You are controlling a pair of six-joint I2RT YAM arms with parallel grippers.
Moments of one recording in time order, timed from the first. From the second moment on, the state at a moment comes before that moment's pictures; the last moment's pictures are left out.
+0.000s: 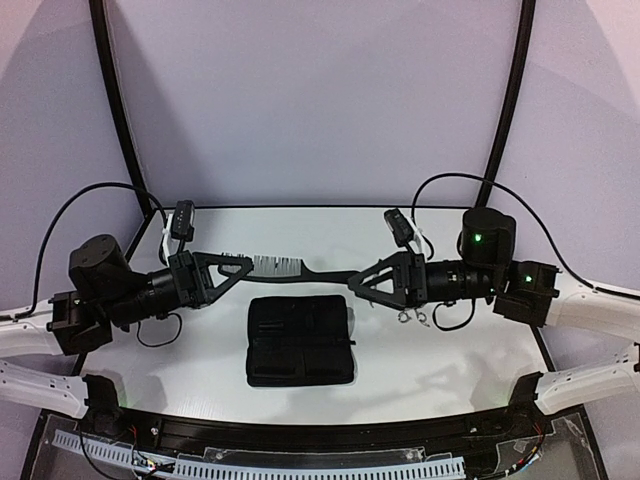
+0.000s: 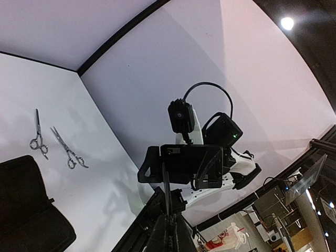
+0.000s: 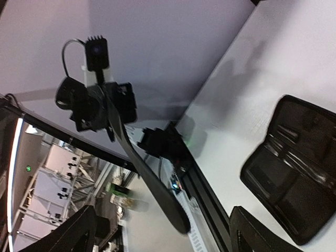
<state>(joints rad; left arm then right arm) -1.06 0.84 0.63 0.28 0.10 -0.89 0.93 1.04 0.78 0.08 -0.52 0.84</state>
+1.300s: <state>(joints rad) -1.06 0.91 0.68 0.18 0.05 -0.88 0.93 1.05 0.78 0.23 -0.55 0.91</state>
